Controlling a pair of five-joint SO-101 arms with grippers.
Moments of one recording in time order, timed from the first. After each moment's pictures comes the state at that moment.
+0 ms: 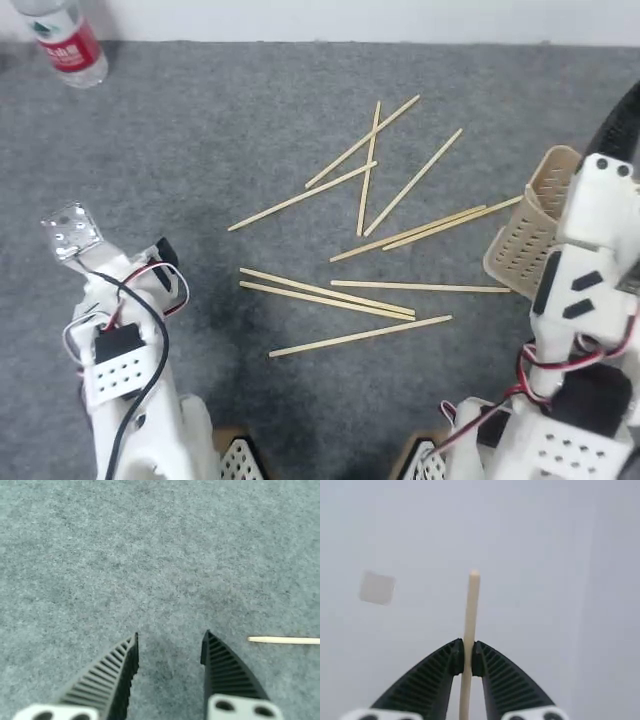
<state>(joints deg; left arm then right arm) -28.6 -53.6 80.5 27.1 15.9 15.4 -65.1 32.0 20.5 6.4</state>
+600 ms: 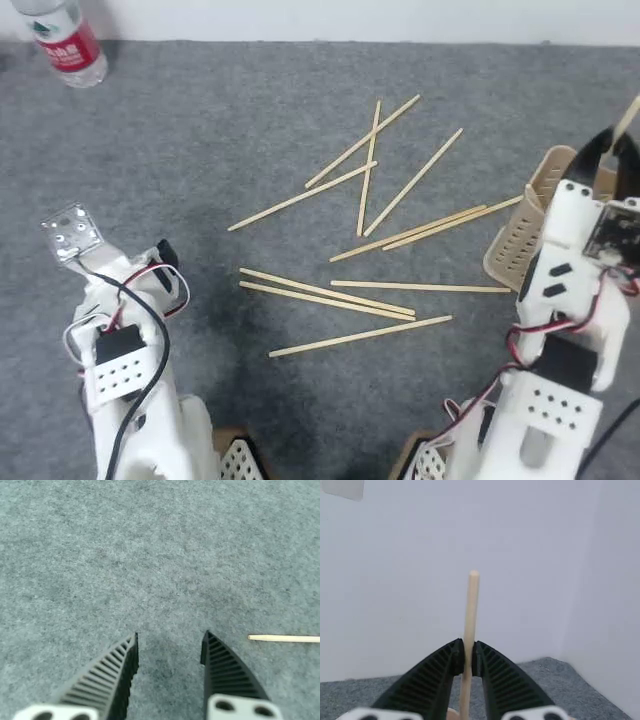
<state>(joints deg) -28.6 -53.6 81.3 26.6 15.9 18.5 -68.1 60.4 9.7 6.7</state>
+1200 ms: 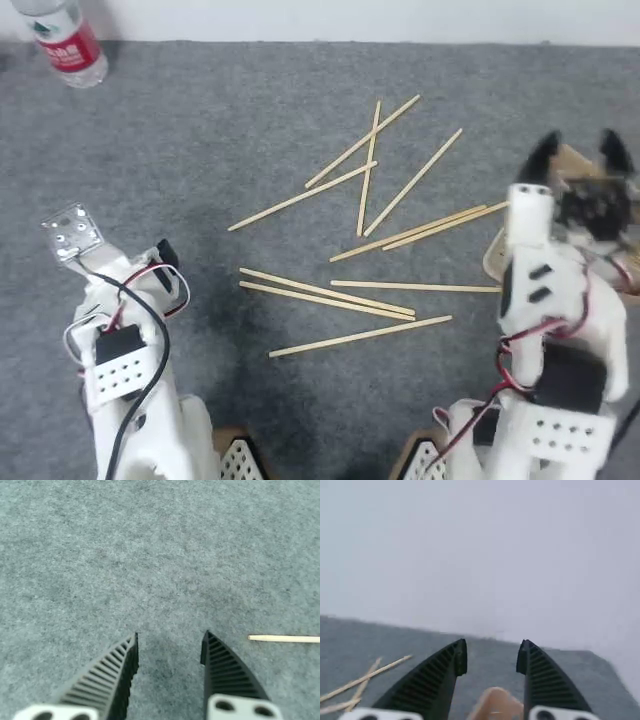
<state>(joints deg) -28.6 -53.6 81.3 26.6 15.9 3.6 -61.7 33.4 45.6 15.2</state>
